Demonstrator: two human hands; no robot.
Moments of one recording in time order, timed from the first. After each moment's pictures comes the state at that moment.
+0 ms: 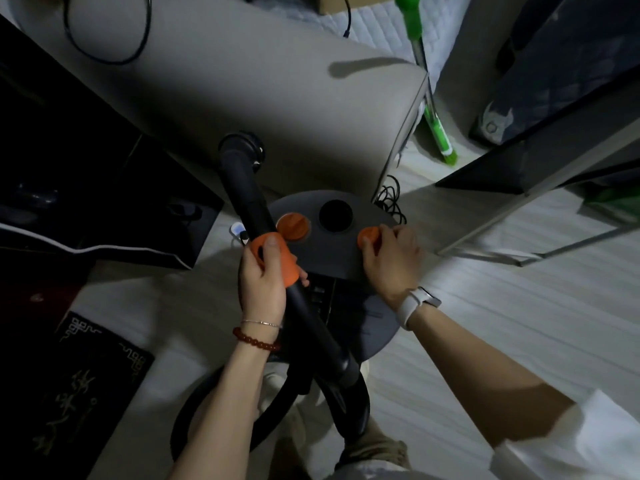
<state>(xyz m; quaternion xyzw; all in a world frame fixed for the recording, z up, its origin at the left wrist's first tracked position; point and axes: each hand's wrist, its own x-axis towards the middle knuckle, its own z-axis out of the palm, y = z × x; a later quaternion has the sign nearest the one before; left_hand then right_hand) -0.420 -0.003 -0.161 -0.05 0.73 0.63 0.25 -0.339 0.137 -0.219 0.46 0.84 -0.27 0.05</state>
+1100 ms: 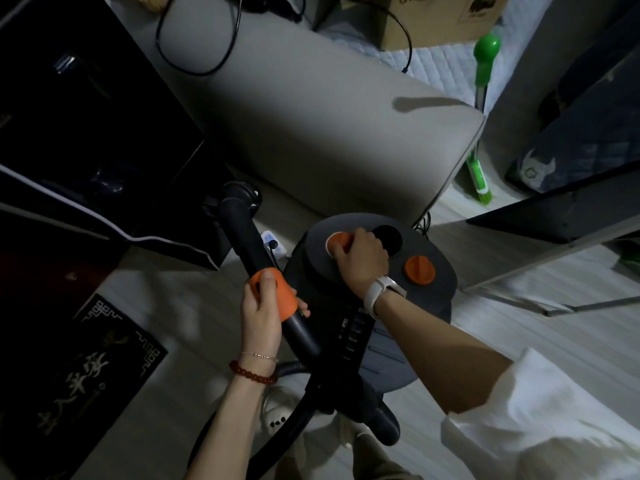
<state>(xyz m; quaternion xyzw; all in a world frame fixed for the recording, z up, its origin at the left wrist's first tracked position) -0.442 -0.065 -0.160 -0.18 0.69 0.66 0.23 -0.439 0.084 -0.216 0.38 0.86 -0.31 0.10</state>
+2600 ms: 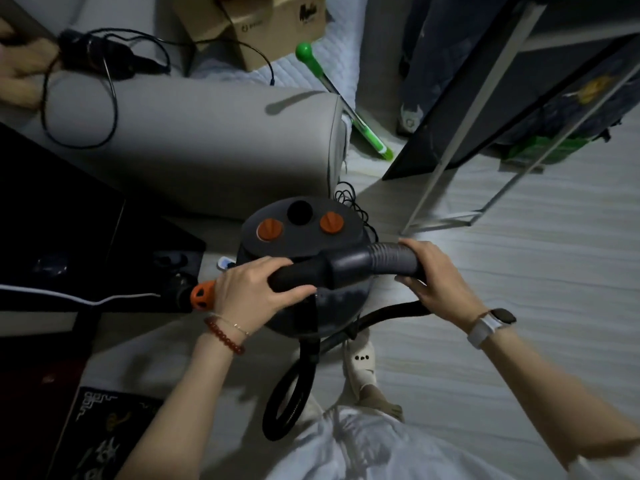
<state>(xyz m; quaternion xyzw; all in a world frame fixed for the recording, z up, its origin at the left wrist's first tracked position) -0.411 -0.060 -0.065 0.54 0.81 0.20 0.10 -0.177 0.110 -0.122 0.34 0.89 -0.31 -0.07</state>
